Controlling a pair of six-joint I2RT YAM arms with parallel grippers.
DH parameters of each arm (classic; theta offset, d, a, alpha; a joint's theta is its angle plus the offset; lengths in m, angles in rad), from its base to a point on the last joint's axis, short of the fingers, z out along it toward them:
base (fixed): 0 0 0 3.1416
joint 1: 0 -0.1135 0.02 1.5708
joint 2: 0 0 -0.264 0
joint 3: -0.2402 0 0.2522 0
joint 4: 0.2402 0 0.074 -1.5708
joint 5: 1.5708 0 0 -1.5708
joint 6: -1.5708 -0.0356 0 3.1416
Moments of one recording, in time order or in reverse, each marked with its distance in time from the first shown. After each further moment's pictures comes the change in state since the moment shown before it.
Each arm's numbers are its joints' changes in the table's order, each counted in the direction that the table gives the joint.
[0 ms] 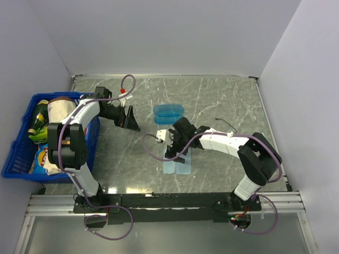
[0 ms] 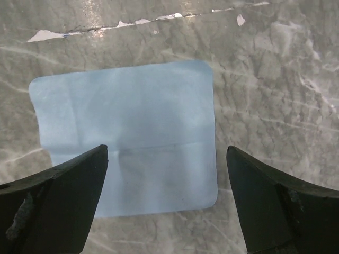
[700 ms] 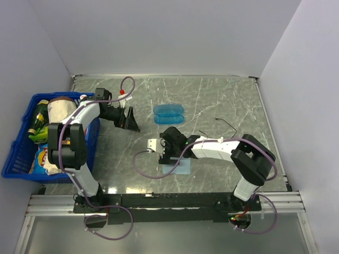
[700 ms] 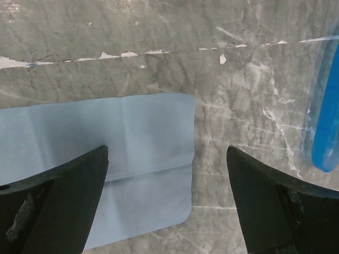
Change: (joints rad) left arm -0.004 -0.009 0.049 -0.088 -0.043 0.051; right arm -0.177 0.043 0.033 -0.167 0.307 0.067
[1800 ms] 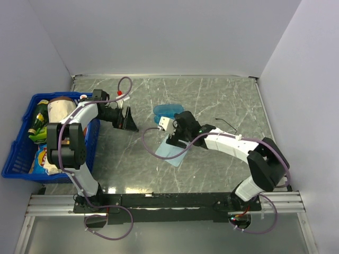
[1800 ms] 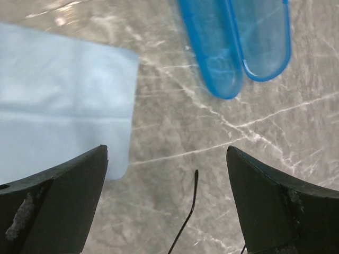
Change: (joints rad) left arm -0.033 0.002 0.021 0.000 0.036 -0.001; right arm 0.179 -0.118 -0.049 0.013 0.111 -0.034
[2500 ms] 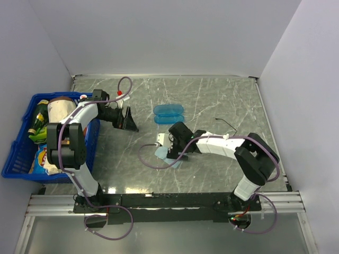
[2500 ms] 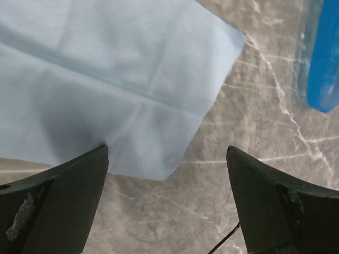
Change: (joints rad) left arm 0.000 0.000 0.000 0.001 0.005 0.000; right arm -0.071 0.096 0.050 0.087 -0.036 0.068
